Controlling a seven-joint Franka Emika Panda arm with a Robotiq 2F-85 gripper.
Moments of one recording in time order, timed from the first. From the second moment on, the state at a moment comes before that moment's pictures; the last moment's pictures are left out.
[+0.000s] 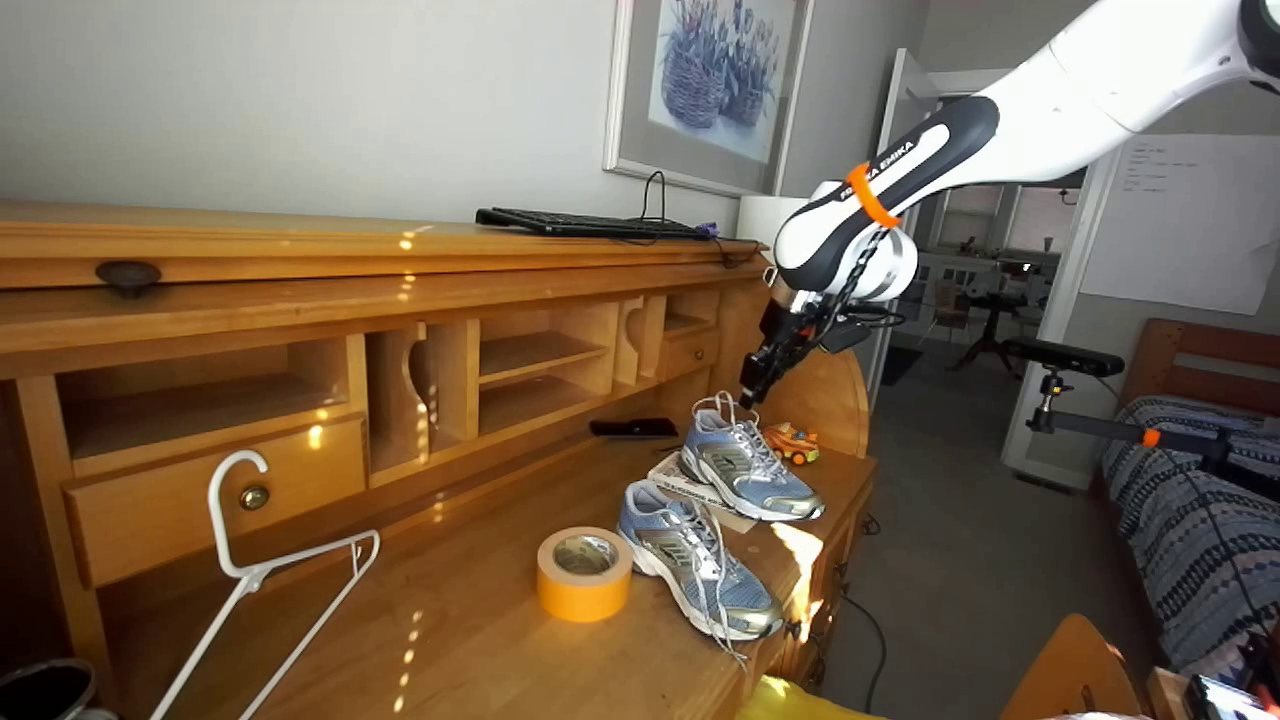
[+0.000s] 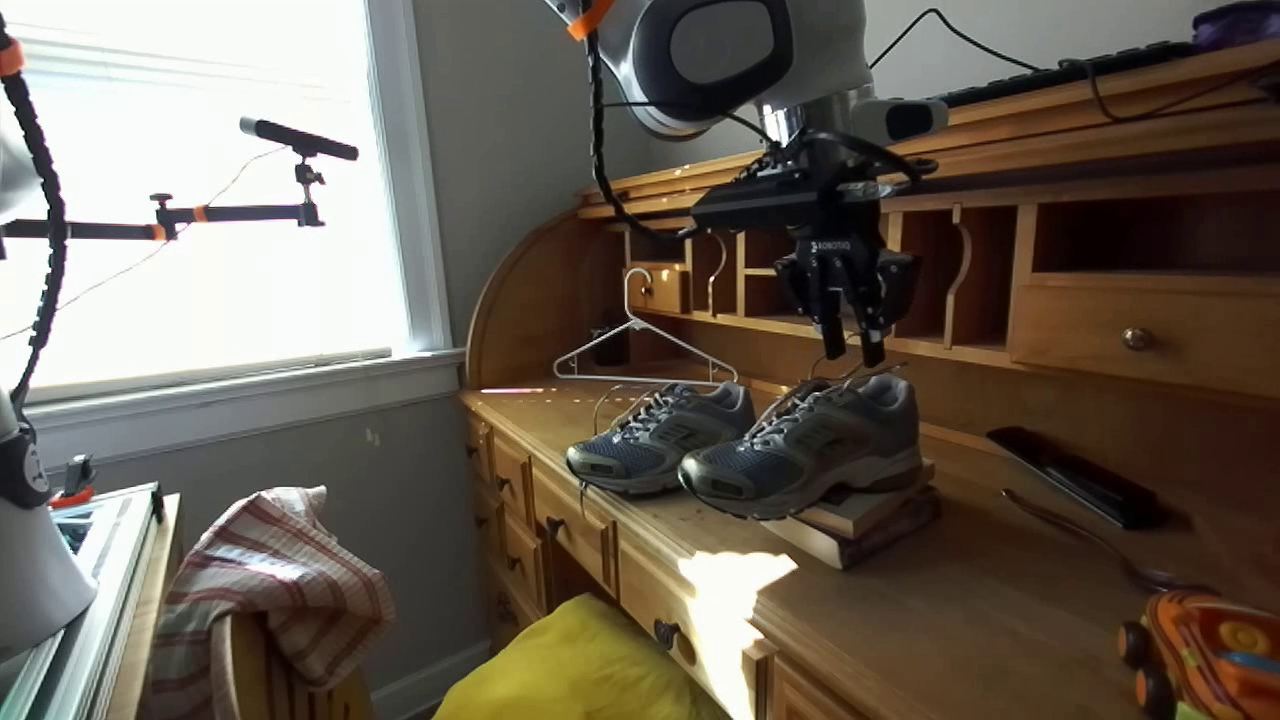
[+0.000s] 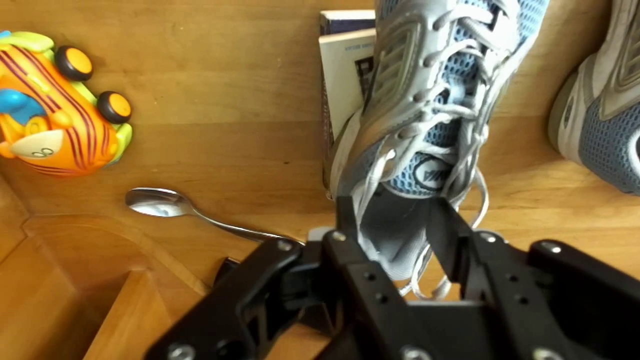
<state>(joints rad) -0.42 0.42 -0.04 -1.87 0.17 2.56 -0.50</state>
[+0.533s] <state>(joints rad) -0.44 0.46 -0.04 -1.84 0.18 2.59 -0.50</state>
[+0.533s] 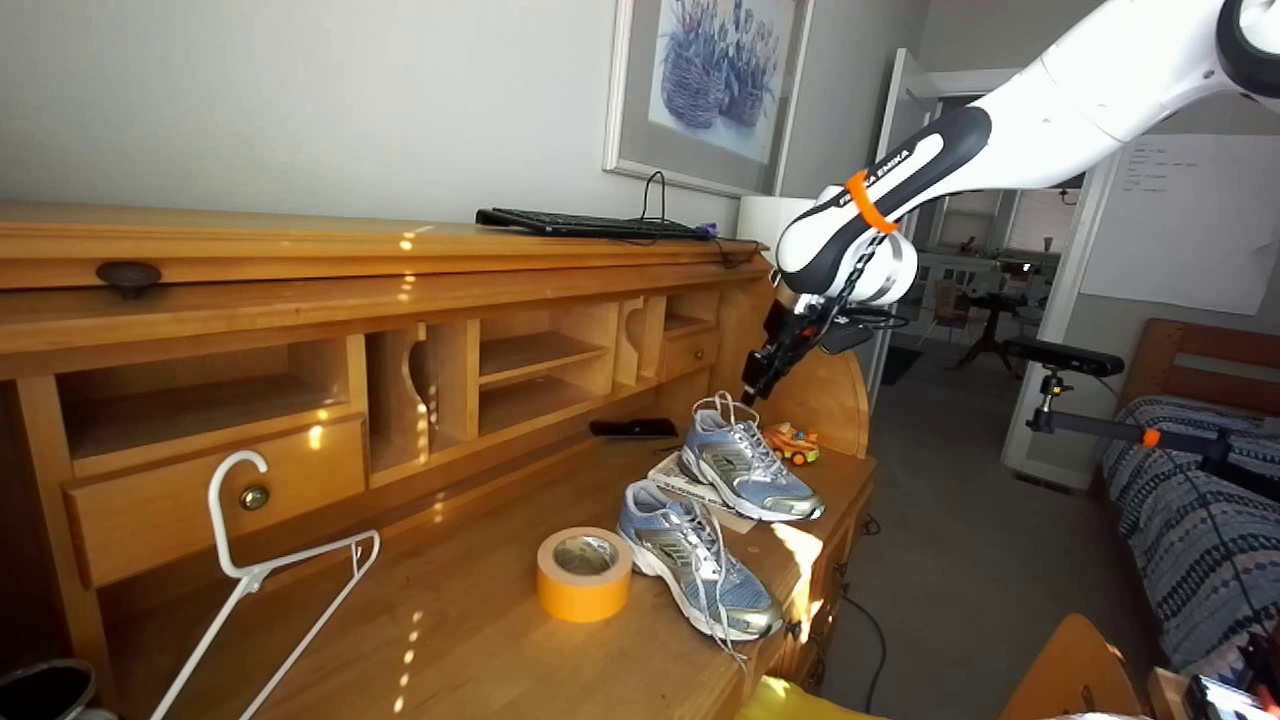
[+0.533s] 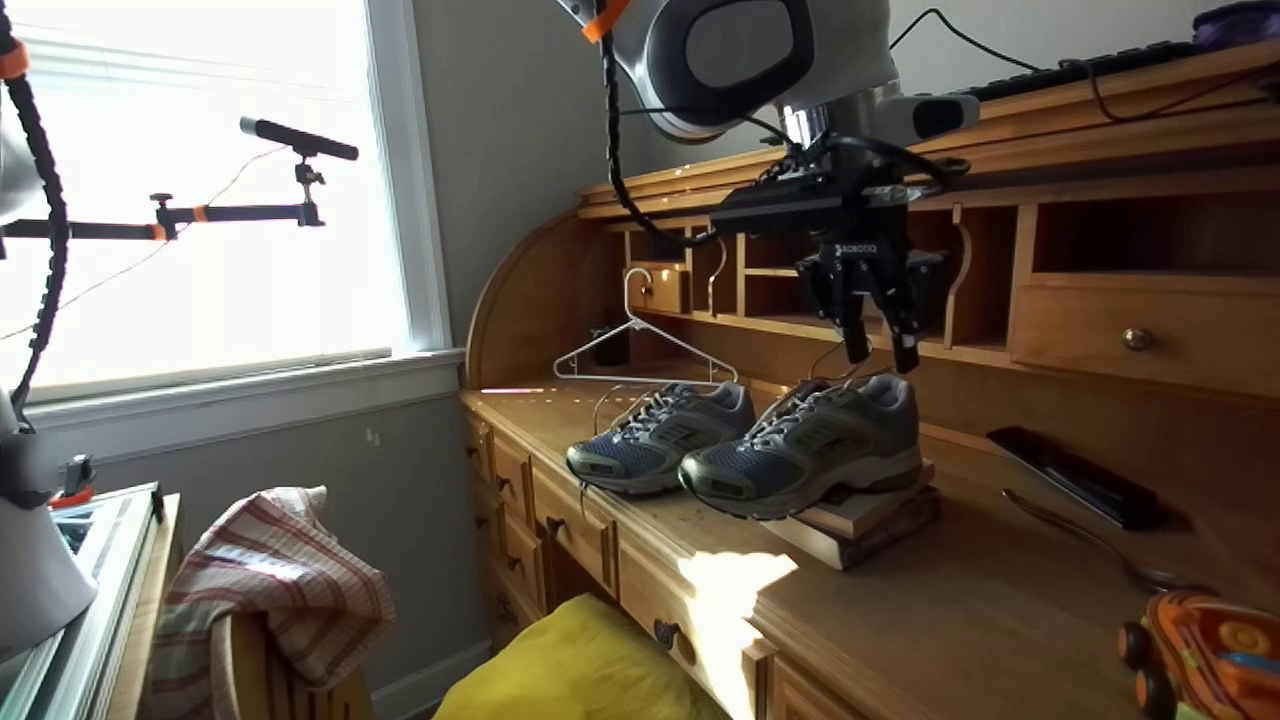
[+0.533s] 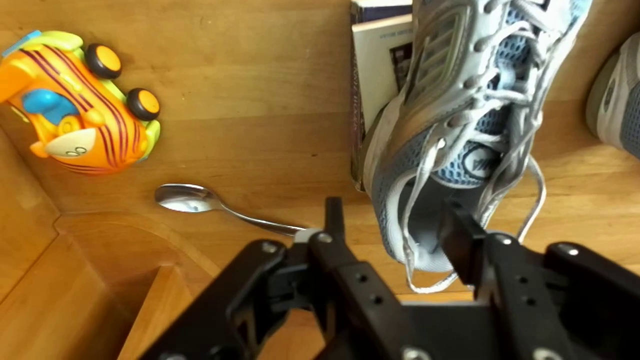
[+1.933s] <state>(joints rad) -0.50 0.63 0.06 -1.66 0.22 2.63 -0.51</state>
